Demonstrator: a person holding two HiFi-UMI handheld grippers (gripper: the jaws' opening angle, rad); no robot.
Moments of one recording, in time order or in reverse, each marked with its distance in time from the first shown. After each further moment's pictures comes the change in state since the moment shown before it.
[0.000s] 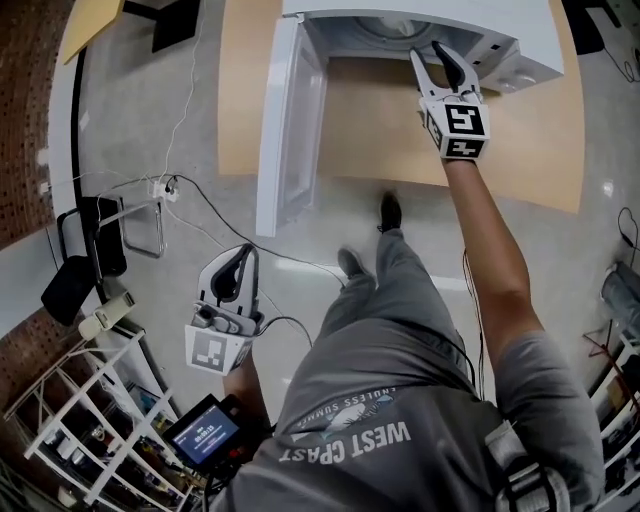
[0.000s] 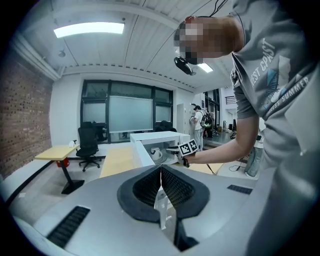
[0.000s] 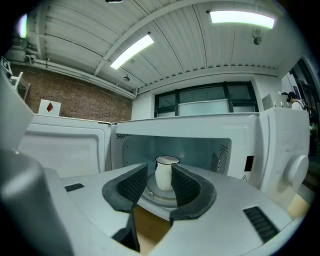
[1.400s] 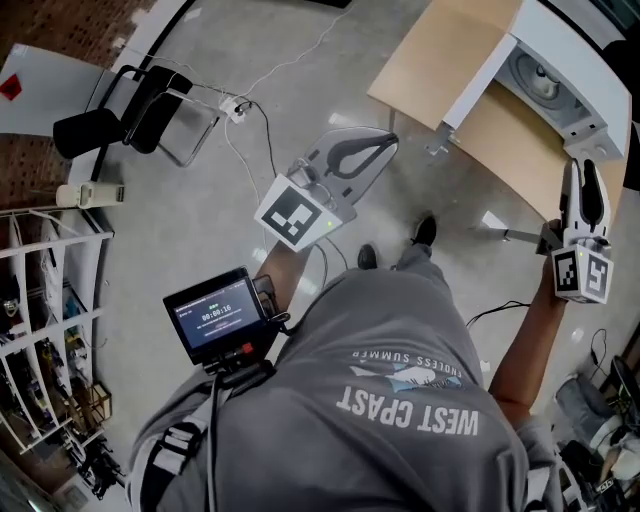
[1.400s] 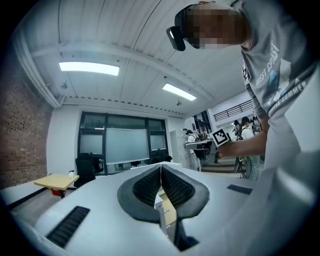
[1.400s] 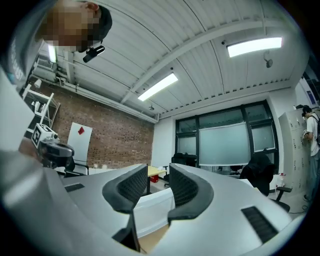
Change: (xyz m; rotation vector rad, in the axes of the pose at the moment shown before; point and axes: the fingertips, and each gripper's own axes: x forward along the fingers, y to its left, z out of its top) left arm -0.175 0.018 0.020 0.083 -0.331 -0.019; right arm -0.264 0.220 0.202 -0.051 -0.249 0.194
